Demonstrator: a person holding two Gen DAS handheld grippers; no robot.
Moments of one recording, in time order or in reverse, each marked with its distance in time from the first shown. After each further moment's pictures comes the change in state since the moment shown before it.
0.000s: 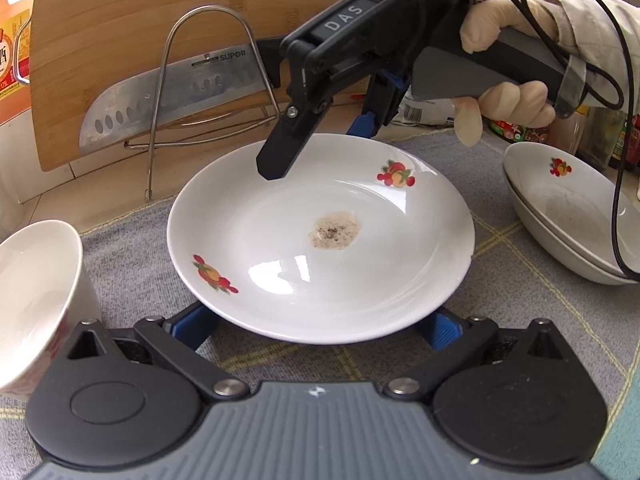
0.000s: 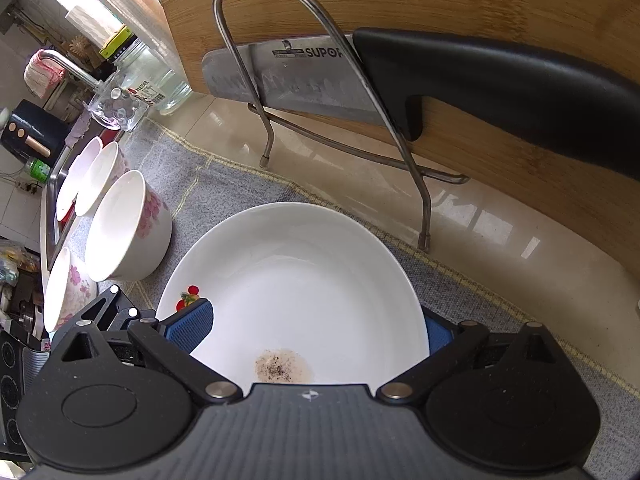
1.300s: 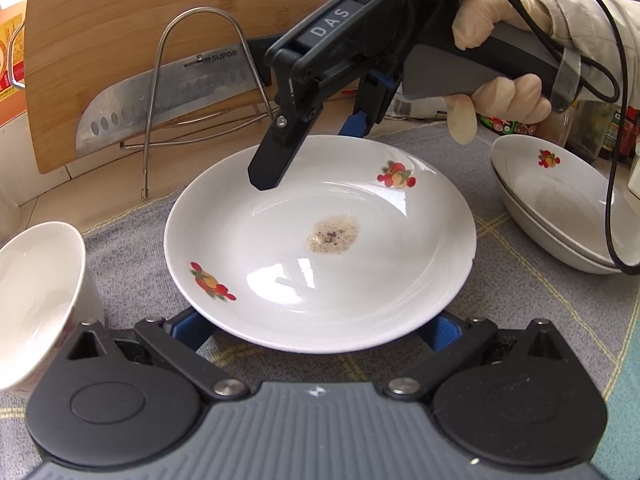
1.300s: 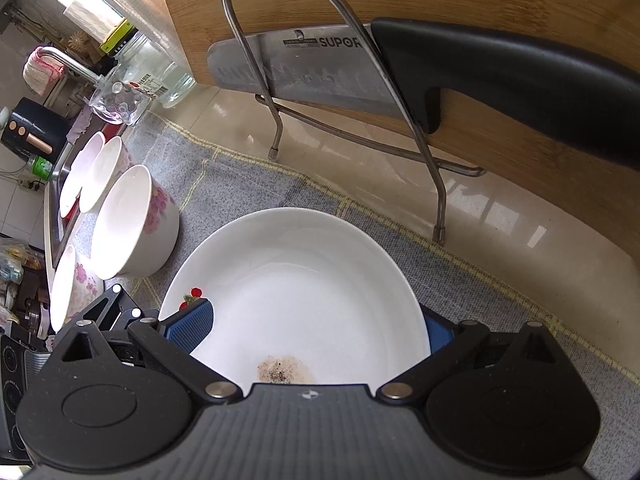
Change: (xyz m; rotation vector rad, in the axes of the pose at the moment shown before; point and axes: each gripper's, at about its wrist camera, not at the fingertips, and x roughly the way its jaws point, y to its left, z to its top) left arm -0.008 -0.002 0.000 0.018 0.022 -0.014; right arm 0.006 0.011 0.002 0.006 0.034 0.002
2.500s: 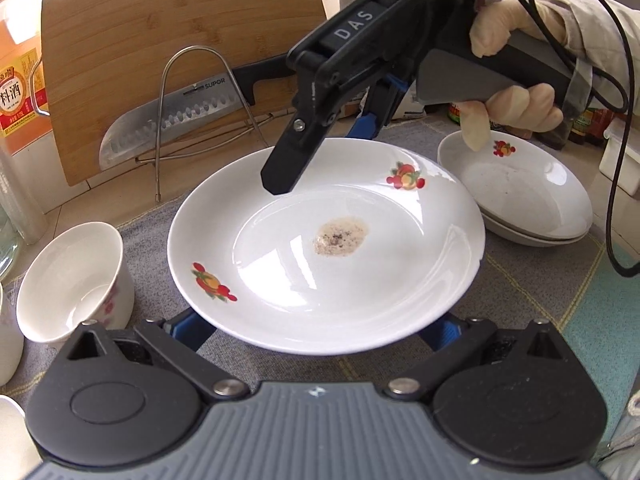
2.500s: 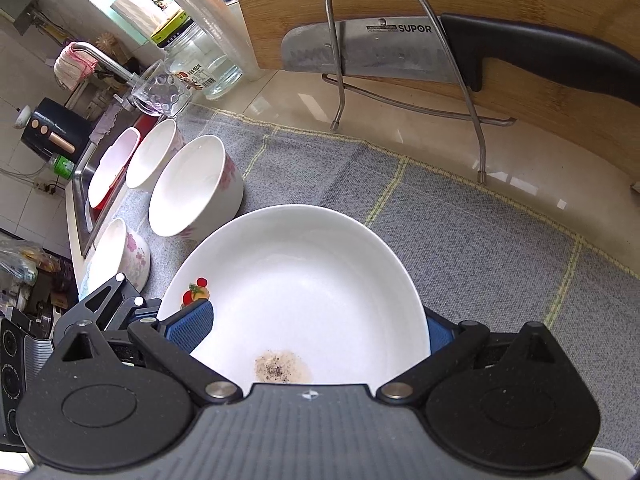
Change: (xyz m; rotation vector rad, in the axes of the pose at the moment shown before) left arm -0.056 -0.027 -0.007 0.050 0.006 0.020; right arm -0.032 0.045 -0.049 0.000 -0.053 0.030
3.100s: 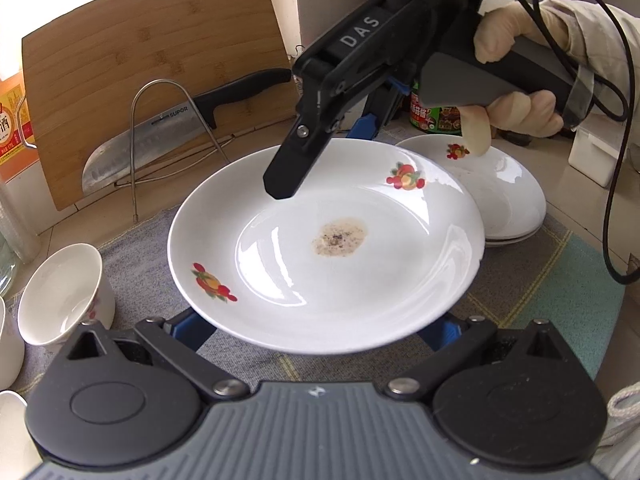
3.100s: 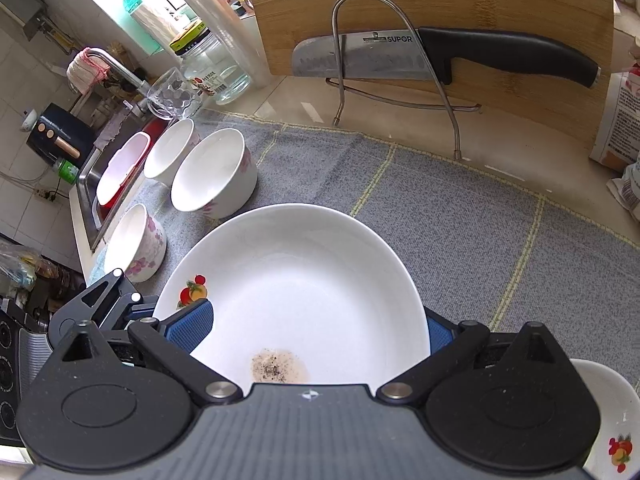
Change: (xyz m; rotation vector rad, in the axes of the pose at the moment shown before) left arm -0.029 -0.039 0.002 0.051 -0.015 -0.019; right arm -0.041 0.012 -0.043 0.001 -0.060 -0.025
